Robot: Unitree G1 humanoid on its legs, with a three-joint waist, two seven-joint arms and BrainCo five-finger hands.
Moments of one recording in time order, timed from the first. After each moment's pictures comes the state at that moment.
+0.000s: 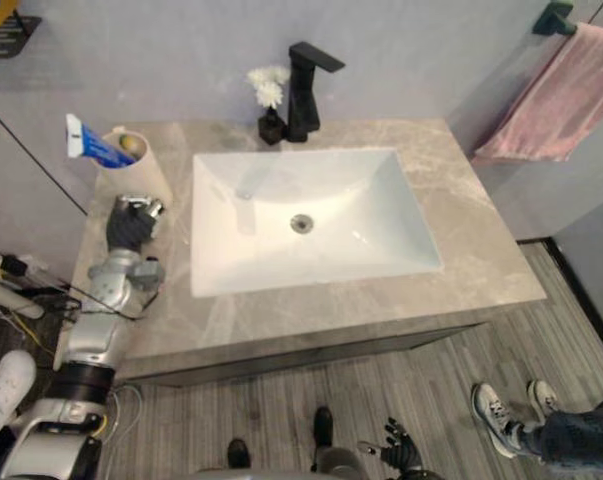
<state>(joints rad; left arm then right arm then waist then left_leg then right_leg) -0.34 0.41 -0.03 0.23 -0.34 -0.17 0.14 0.31 -0.06 -0.15 0.68 -0.05 -0.07 0.07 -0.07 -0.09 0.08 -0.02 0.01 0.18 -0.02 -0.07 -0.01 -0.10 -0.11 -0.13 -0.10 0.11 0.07</state>
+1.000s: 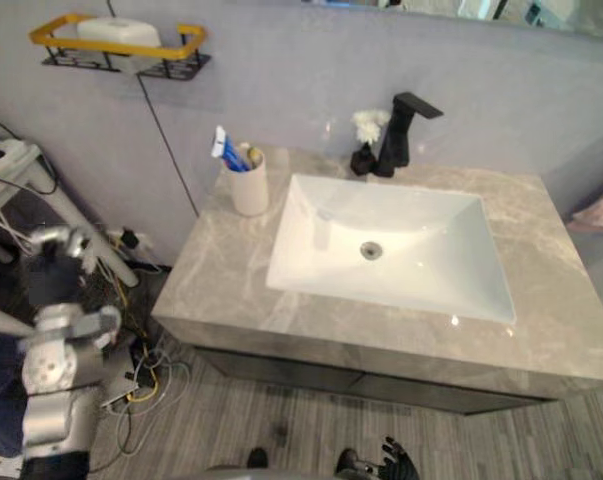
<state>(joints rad) 0.14 0.25 0.30 -0.20 -0.38 -0.25 0.14 0.35 -0.05 -0.14 0.72 -0.05 -0.07 0.07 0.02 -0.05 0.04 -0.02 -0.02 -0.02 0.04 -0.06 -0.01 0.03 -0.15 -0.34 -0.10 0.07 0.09</state>
